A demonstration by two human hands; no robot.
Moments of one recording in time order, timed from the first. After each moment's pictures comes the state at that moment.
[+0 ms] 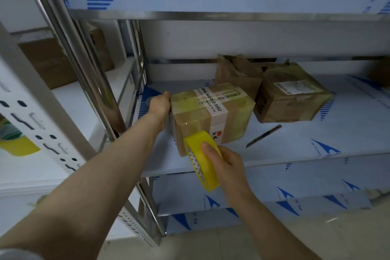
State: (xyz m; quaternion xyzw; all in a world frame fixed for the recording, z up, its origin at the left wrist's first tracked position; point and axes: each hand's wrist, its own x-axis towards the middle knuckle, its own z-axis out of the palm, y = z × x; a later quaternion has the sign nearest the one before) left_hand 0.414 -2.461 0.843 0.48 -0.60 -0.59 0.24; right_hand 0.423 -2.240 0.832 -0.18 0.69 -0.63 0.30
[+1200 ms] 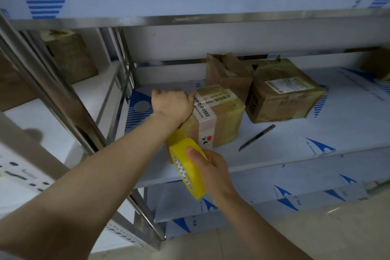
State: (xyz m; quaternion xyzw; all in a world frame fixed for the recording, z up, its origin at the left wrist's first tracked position) left_hand 0.371 -2.431 0.864 0.35 -0.93 0.01 0.05; right_hand 0.401 -2.261 0.804 -0.21 0.66 -0.65 0.32
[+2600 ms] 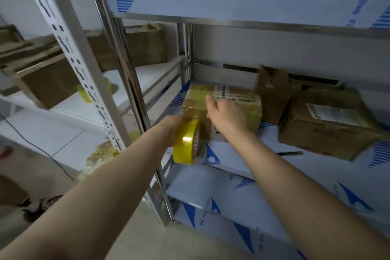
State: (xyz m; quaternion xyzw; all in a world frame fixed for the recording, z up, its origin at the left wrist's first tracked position) left_hand 0.442 -2.330 0.859 0.59 -0.43 -0.64 0.24; right_hand 0.314 -2.278 0.871 -0.59 0.75 -0.28 0.07
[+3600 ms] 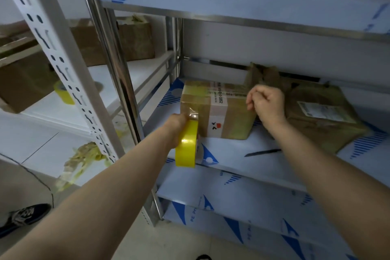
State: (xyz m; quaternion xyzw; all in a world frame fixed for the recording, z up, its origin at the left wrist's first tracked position) left_hand 0.438 -2.340 0.856 0.52 -0.47 -0.68 0.22; right_hand 0.236 -2.265 0.880 -0.50 0.68 -0.53 0.09
